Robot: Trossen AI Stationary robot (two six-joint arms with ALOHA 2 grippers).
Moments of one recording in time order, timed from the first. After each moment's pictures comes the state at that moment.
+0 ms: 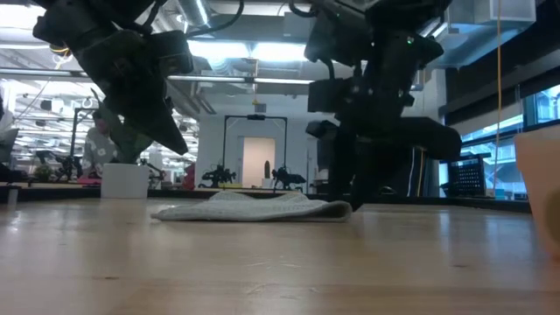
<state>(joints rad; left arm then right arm) -0.21 1.28 0.58 -0.13 -0.23 -0.44 0.13 1.87 1.12 -0.44 0.07 -0.40</state>
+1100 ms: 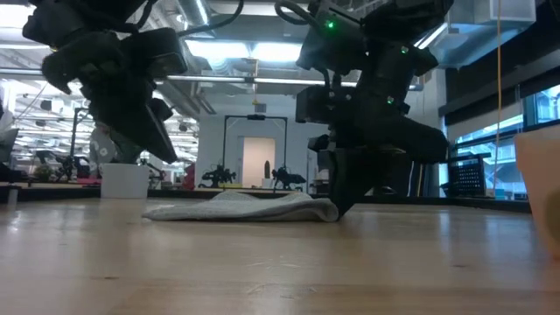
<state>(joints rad) -0.27 1.32 0.59 -0.13 -0.22 -0.36 0.13 1.94 1.13 -0.37 0.01 -0.17</state>
